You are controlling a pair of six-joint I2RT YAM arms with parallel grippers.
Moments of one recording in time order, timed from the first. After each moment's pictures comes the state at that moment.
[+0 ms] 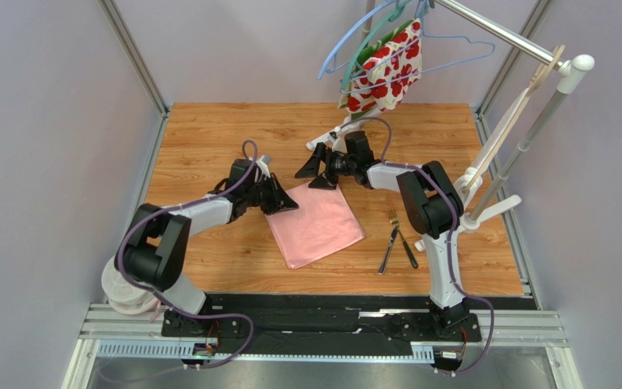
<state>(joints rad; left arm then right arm) -0.37 1.55 0.77 0.10 0.51 -0.76 0.44 2.19 1.40 0.25 -0.76 0.87</state>
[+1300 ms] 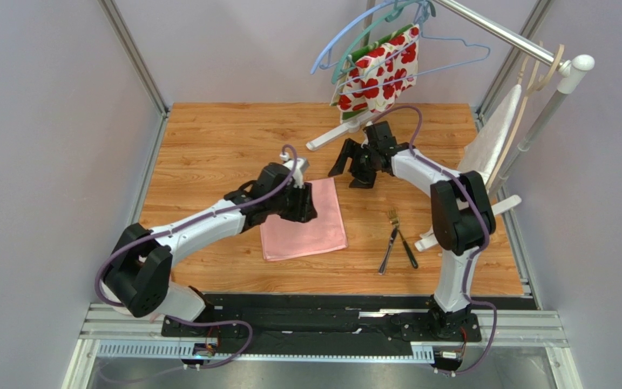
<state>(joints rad) -0.66 1.44 0.90 -0.18 0.17 -0.43 0.34 1.97 1.40 -0.34 -0.38 0.71</state>
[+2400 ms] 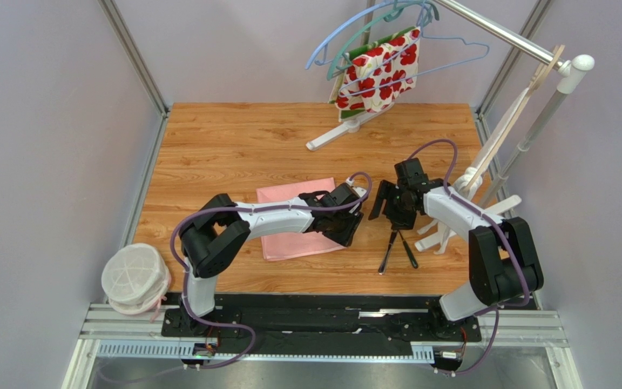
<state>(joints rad) -0.99 1.92 1.29 -0.36 0.03 -0.42 0.29 1.52 0.90 -0.52 -0.13 0.61</state>
